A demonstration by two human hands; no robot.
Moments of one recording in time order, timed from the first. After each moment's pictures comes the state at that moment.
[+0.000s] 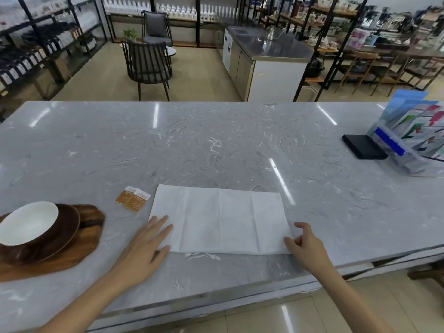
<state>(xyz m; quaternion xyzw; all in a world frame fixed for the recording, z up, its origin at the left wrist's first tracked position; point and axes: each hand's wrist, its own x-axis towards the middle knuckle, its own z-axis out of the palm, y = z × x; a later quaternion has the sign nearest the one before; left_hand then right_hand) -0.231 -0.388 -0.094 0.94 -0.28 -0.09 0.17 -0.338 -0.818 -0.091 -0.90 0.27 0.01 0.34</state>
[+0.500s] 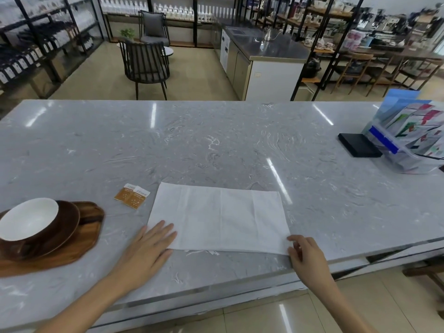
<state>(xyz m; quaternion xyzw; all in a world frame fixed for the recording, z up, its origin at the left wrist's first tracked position) -0.245 -0.389 -0.091 0.93 -0.34 -0.04 0.08 -0.382 -0.805 -0.096 -0.94 0.20 -0.06 0.26</state>
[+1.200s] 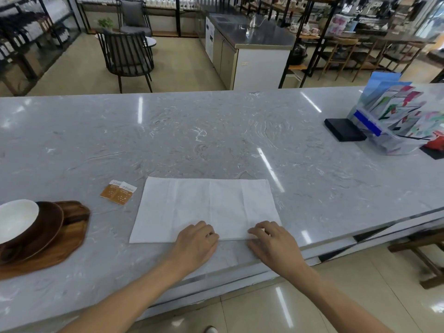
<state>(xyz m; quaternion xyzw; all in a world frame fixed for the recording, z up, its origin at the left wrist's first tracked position) -0.267 -0.522 -0.097 0.86 -0.47 0.14 0.14 -0.368 -0.765 -0.095 -0.98 -0.06 -0.17 0.09</state>
